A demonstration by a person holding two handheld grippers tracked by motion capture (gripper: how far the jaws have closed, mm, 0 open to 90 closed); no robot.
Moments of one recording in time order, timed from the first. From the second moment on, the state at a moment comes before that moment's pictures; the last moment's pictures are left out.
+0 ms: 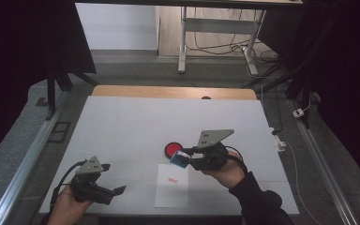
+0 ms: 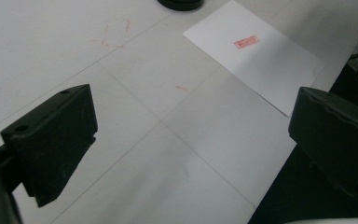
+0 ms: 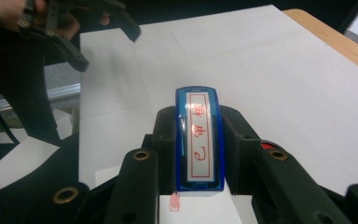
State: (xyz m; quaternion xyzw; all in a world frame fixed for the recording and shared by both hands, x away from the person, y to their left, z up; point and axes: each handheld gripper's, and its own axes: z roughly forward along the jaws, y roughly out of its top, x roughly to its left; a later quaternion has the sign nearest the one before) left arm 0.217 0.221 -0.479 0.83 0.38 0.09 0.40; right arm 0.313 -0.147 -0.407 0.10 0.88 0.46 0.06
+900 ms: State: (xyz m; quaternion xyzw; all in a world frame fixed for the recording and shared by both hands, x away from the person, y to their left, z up) left arm 0.203 0.246 -0.482 0.82 0.41 0.12 0.38; right arm 0.337 -0.183 -0.422 0.19 0.88 0.42 0.11
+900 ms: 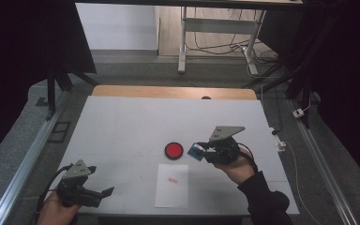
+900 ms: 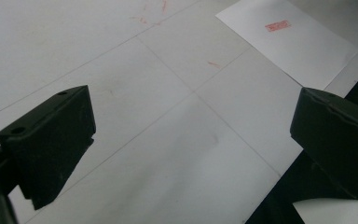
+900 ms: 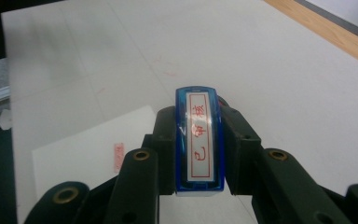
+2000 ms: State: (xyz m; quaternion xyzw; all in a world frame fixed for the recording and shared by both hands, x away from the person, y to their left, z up) left arm 0.204 0.247 -0.483 0.82 0.42 0.12 0.36; right arm 0.376 -0.223 -0.464 0.29 0.88 0.34 0.16
